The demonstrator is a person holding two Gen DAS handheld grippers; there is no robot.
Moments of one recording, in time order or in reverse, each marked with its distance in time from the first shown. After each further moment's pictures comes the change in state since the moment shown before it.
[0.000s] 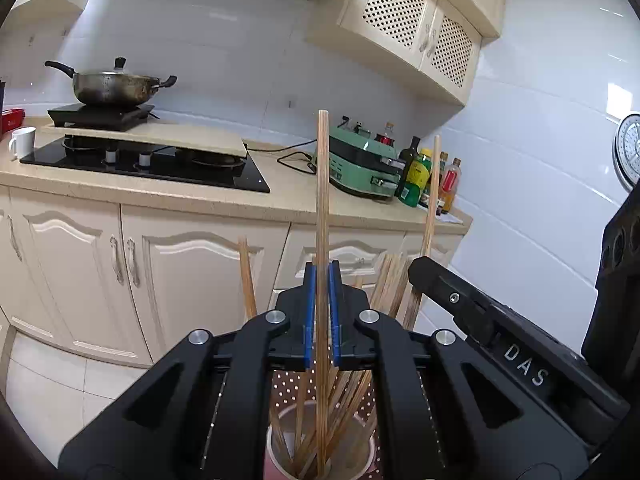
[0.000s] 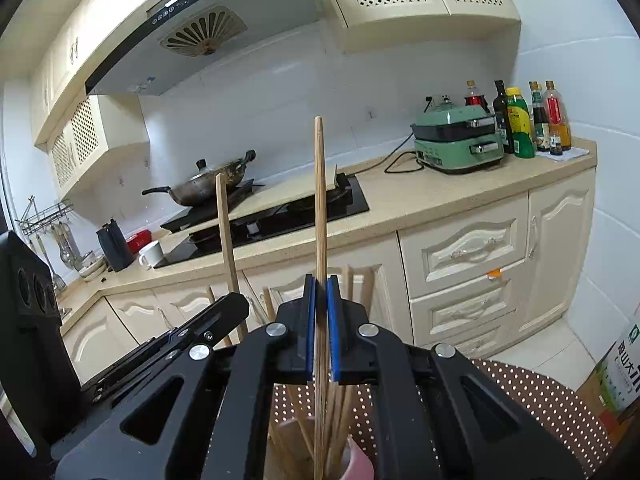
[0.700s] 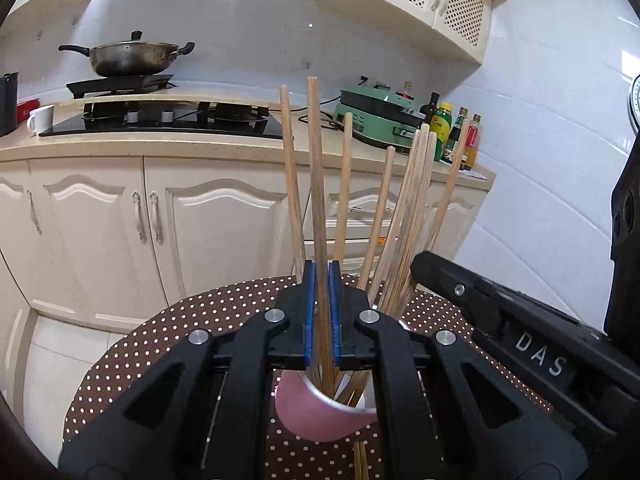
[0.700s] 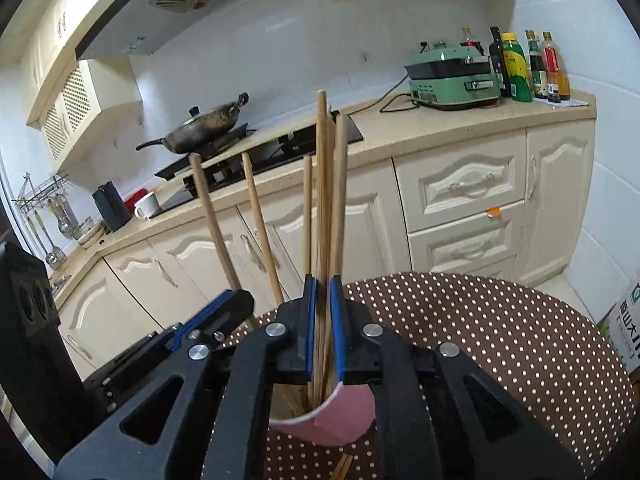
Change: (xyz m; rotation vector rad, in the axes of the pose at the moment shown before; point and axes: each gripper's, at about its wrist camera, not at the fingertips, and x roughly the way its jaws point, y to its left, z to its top) left arm -0.002 0.008 -0.065 0.024 0.106 0.097; right arm 0.005 -0.004 -0.056 0.028 0.180 -0.004
